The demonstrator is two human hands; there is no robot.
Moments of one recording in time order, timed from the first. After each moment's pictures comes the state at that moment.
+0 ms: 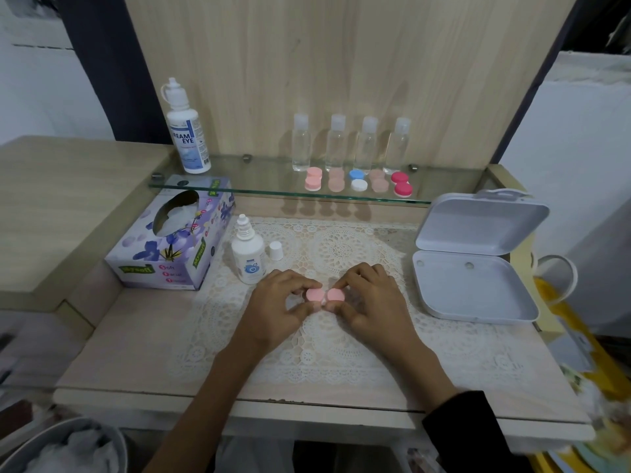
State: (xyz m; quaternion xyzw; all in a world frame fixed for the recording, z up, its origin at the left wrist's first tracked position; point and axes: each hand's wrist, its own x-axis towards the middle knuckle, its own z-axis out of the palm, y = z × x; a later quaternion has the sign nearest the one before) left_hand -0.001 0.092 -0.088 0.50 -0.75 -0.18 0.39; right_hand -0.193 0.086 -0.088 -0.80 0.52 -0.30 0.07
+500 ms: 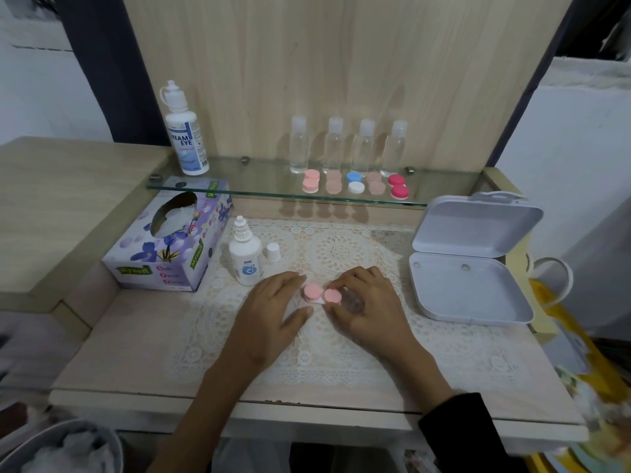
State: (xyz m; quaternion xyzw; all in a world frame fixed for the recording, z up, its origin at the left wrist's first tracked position) left_hand 0.005 0.112 -0.097 0.52 -0.78 -0.07 0.35; right_hand -0.193 0.088 -0.087 -0.79 0.50 -0.34 0.12
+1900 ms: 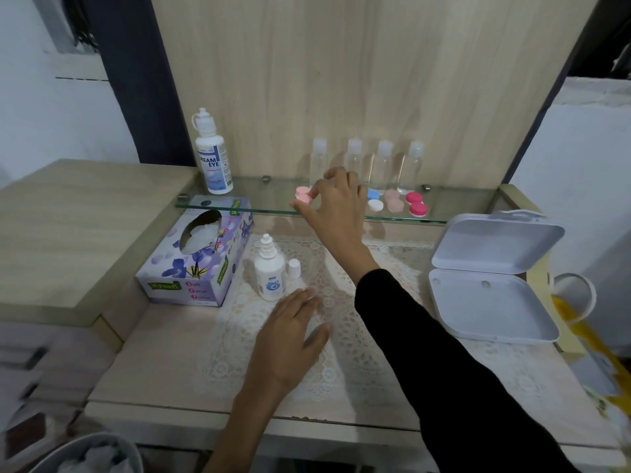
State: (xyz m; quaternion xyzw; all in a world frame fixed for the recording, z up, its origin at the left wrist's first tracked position) left_hand 0.002 0.120 -0.097 0.57 -0.75 -0.07 0.33; right_hand -0.090 -0.036 0.007 -0.71 0.56 -0.41 -0.07
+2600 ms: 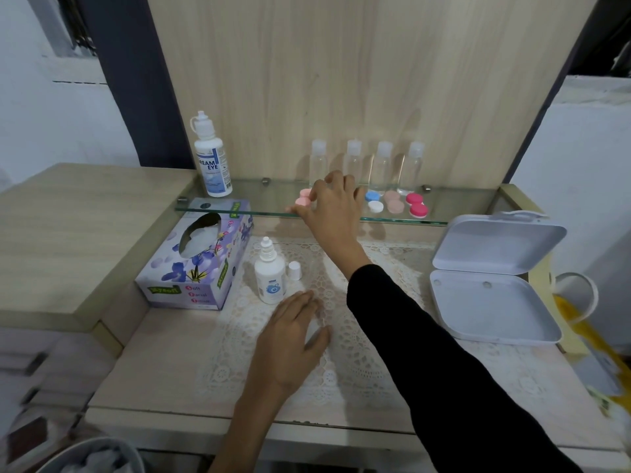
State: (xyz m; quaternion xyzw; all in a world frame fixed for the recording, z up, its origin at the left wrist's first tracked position) left_hand 0.002 0.120 -0.096 0.57 -0.75 -0.07 0.34; right_hand -0.083 -0.048 0.004 -0.71 0.61 -0.35 -0.10
